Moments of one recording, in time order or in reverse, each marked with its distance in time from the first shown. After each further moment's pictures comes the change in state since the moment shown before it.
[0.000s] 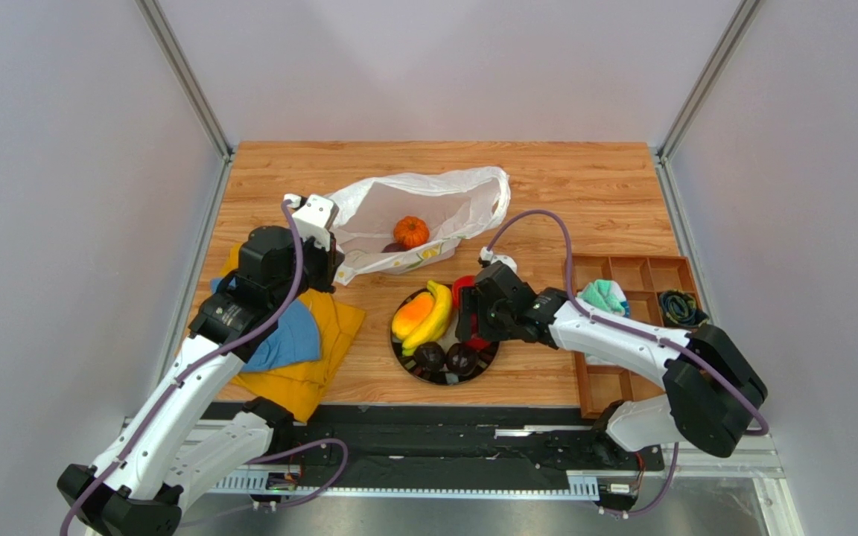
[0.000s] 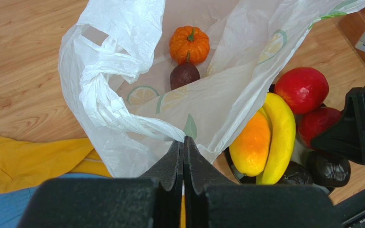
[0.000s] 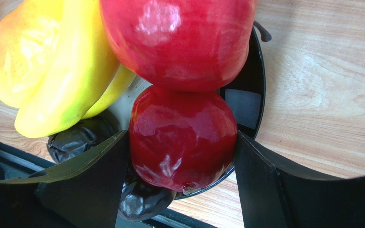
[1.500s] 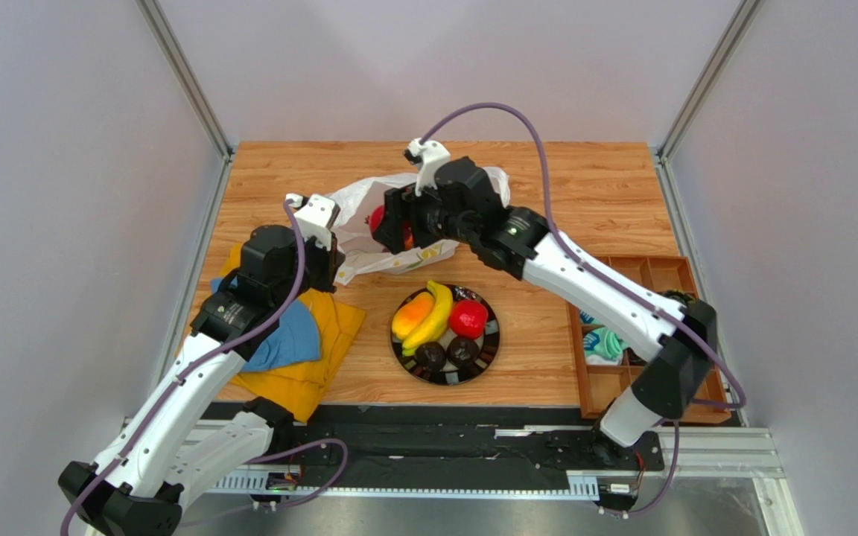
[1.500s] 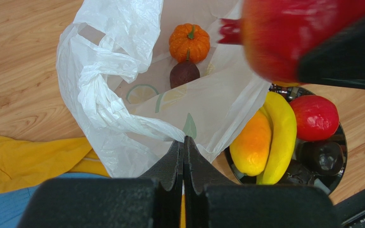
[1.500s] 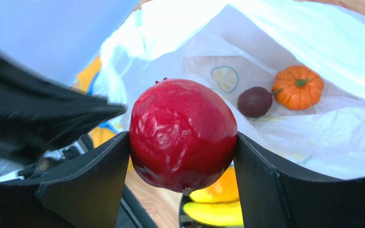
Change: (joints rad) left arm 0.000 0.010 0.000 -0.001 0.000 0.000; right arm 0.043 0.159 0.726 0.031 -0.158 -0.314
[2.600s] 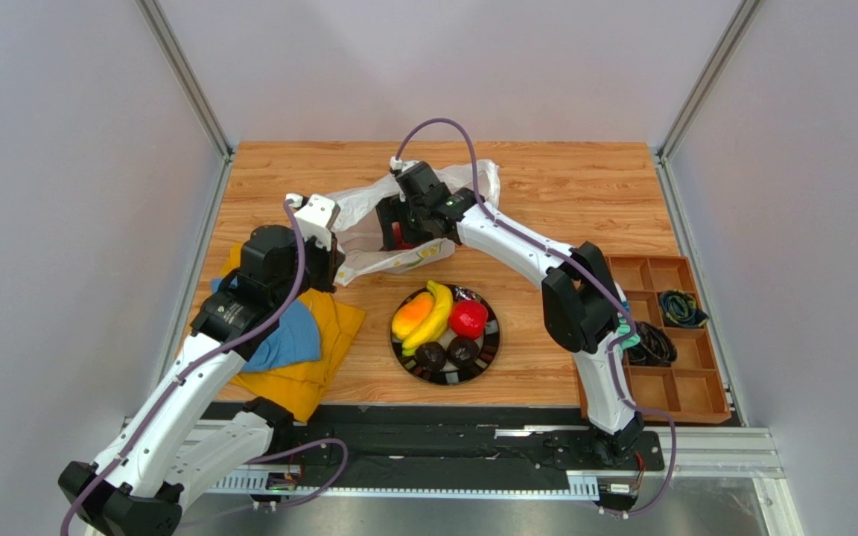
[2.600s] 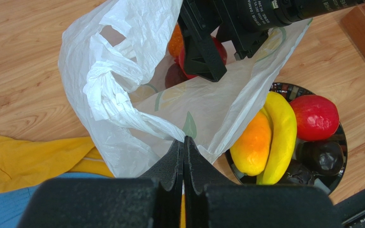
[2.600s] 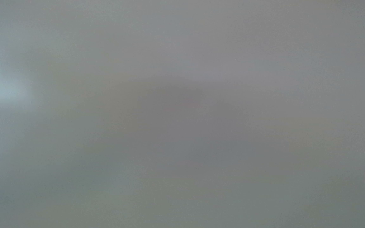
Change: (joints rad) left arm 0.000 0.000 0.000 0.000 0.000 0.000; right arm -0.108 0.591 0.353 -0.203 0.100 -0.025
